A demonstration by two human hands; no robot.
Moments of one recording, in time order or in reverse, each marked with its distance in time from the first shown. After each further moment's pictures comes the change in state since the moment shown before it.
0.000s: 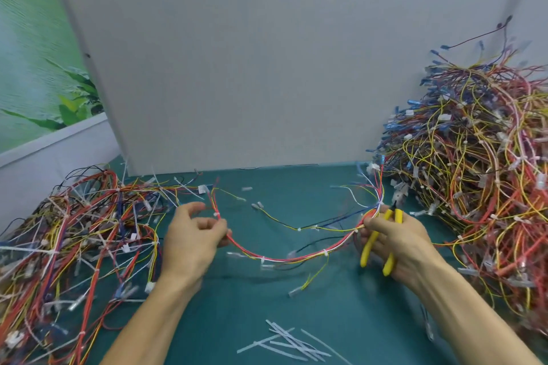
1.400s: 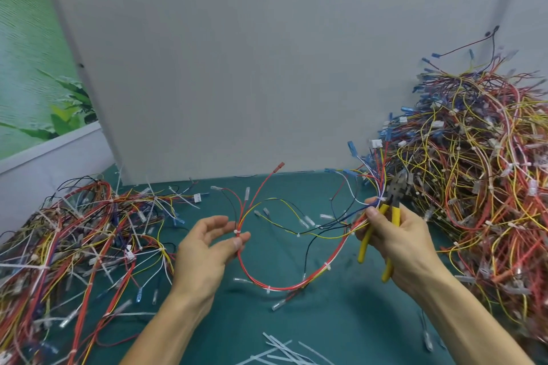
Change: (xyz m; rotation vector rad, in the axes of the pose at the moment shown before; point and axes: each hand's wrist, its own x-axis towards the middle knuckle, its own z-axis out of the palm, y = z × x) left_hand -0.008 -0.010 0.018 -0.320 -0.155 -0.025; right_hand -0.015 -0.012 0.005 -0.108 -0.125 -0.327
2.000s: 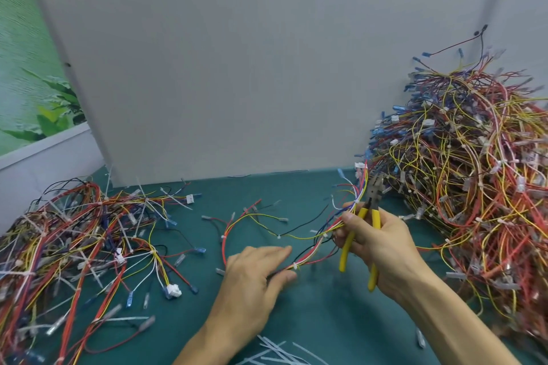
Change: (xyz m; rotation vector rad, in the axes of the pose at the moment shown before) left_hand -0.044 -0.006 0.035 0.927 -0.422 0.520; right_hand -0.012 -0.001 0.015 0.081 -0.058 0.115
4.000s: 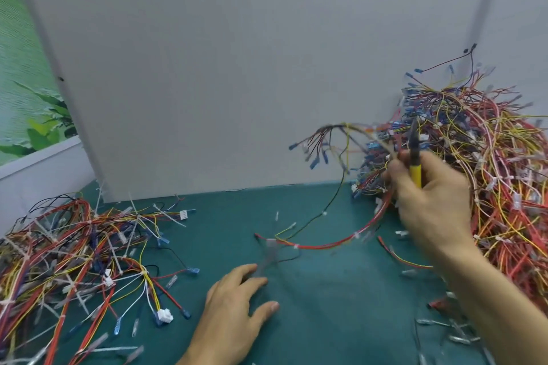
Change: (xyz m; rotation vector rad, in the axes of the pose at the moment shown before) left_hand -0.004 -0.035 0.006 0.167 -0.139 -0.183; right_hand 0.015 -0.085 -0.006 -0.715 0.315 -0.682
